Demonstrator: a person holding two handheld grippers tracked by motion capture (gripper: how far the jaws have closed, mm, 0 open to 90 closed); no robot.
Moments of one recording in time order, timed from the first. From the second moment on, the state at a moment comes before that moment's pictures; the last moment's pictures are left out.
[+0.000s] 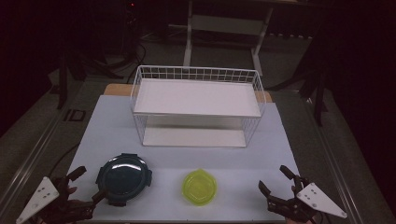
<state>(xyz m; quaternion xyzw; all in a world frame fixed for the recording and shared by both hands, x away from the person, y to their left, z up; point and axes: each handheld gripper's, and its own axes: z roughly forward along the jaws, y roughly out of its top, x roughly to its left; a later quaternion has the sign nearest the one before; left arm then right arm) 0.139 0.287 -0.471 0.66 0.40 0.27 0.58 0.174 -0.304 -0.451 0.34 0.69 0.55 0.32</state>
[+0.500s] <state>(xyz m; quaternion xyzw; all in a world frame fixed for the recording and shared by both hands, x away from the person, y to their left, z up) 0.138 0.283 -0.469 0.66 0.39 0.27 0.59 0.178 -0.297 -0.427 0.33 0.69 0.57 0.30</state>
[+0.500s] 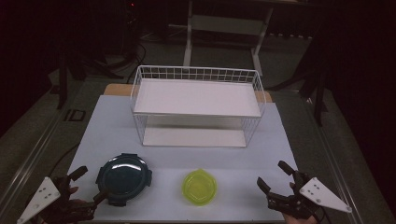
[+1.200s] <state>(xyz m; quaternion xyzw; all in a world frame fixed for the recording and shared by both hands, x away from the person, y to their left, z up) 0.138 0.282 -0.469 0.66 0.39 0.26 0.59 0.217 -0.242 -0.413 0.28 0.74 0.57 0.21</state>
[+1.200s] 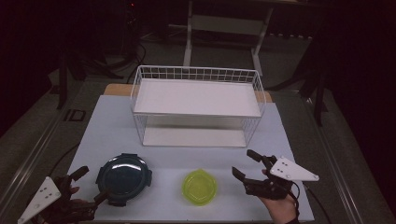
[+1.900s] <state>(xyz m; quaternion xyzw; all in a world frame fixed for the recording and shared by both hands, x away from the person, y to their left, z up) 0.138 0.281 -0.469 0.66 0.38 0.26 0.59 0.249 -0.169 -0.442 0.21 0.81 0.54 0.09</state>
